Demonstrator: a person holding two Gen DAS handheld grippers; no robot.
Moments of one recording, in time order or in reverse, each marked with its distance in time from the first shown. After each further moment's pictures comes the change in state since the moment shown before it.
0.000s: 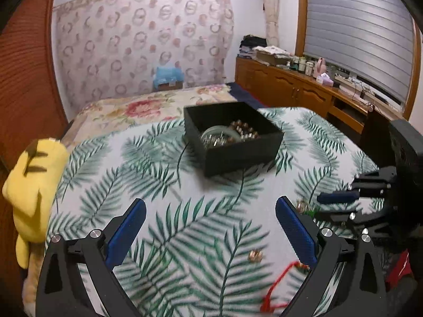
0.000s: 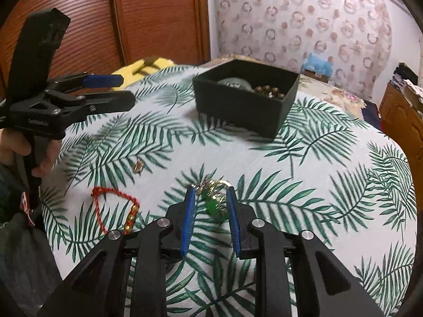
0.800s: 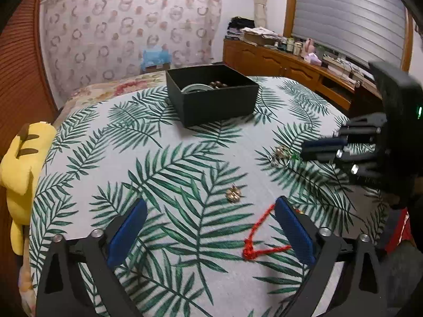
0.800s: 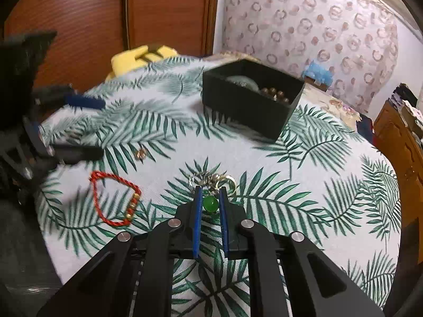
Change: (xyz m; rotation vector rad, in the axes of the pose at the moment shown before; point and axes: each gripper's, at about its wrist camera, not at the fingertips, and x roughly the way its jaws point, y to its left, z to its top) left arm -0.011 -0.021 -0.048 0.041 0.091 -0.064; right arm -0.018 0.013 0.001 -0.075 -0.011 -0.071
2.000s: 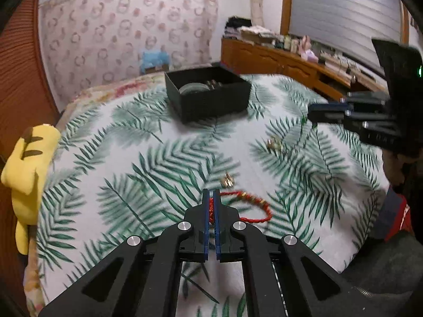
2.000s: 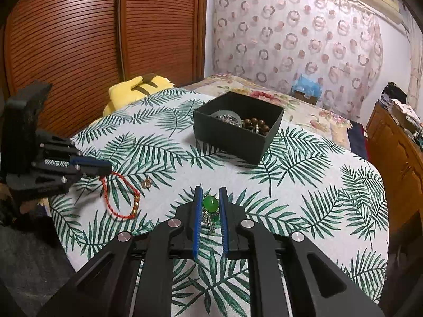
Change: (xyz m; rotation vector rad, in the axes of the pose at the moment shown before) left arm -0.024 -0.002 -0.003 0.016 -0.016 0.015; right arm -0.037 -0.007 0.013 0.048 -0.107 -0.010
